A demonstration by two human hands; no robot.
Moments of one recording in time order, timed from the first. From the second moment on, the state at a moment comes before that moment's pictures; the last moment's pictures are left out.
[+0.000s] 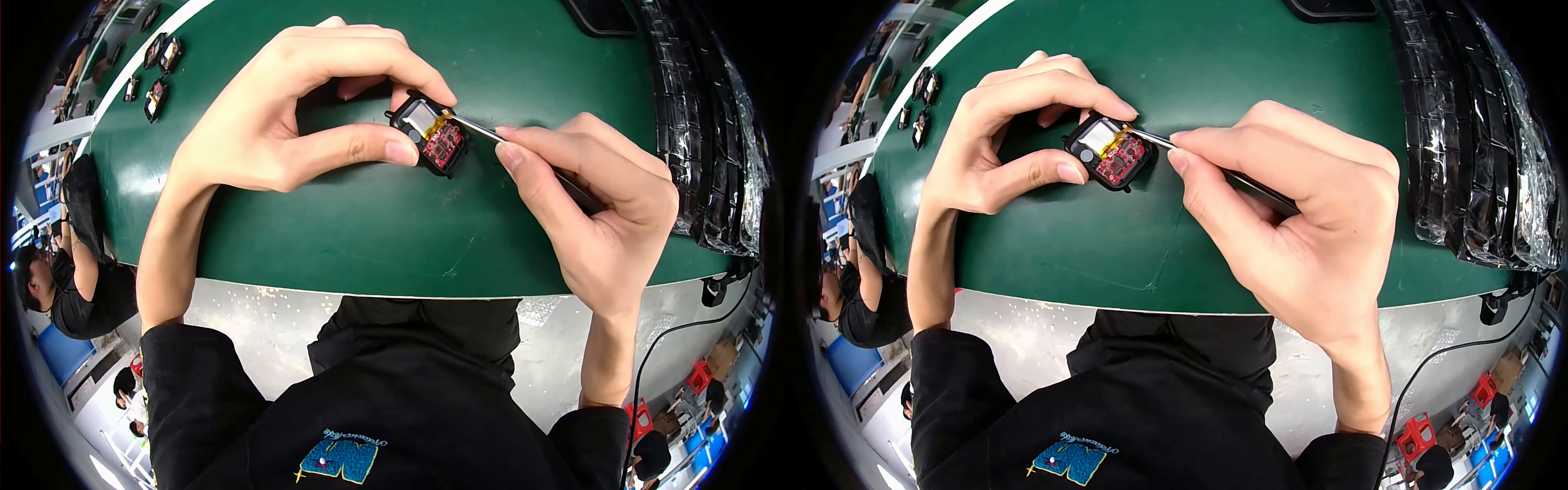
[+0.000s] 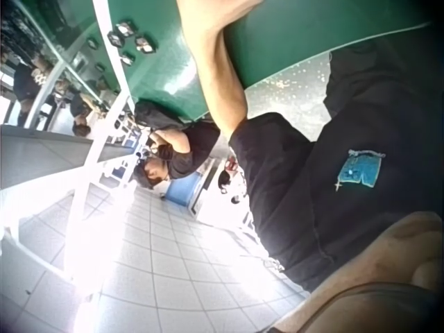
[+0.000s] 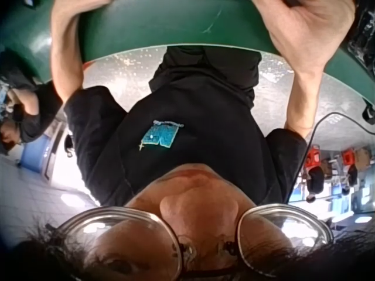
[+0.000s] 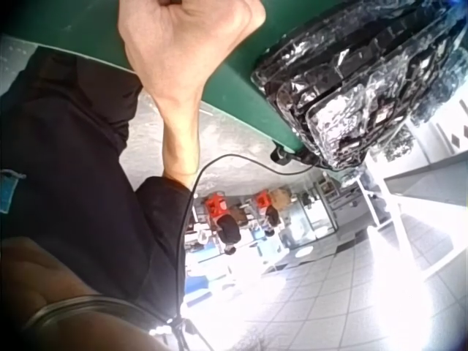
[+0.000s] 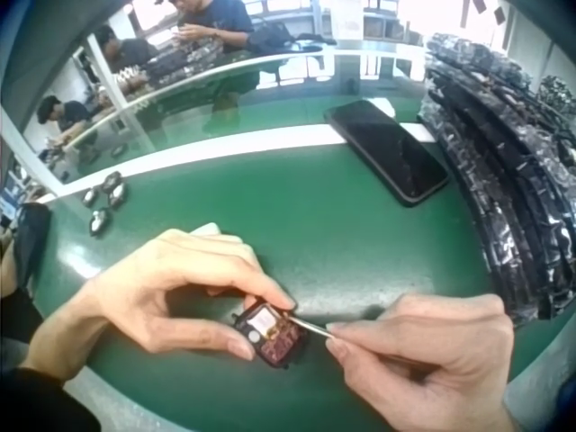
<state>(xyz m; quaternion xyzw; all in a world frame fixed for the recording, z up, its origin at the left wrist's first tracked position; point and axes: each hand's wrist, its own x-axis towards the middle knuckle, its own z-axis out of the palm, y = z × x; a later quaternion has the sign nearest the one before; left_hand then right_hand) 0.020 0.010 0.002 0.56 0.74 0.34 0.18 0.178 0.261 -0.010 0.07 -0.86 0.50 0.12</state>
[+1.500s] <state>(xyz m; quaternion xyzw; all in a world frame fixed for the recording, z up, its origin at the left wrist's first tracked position) 0.024 0.016 0.012 0.58 0.73 0.32 0.17 0.178 0.260 -0.011 0.07 -0.86 0.49 0.12</state>
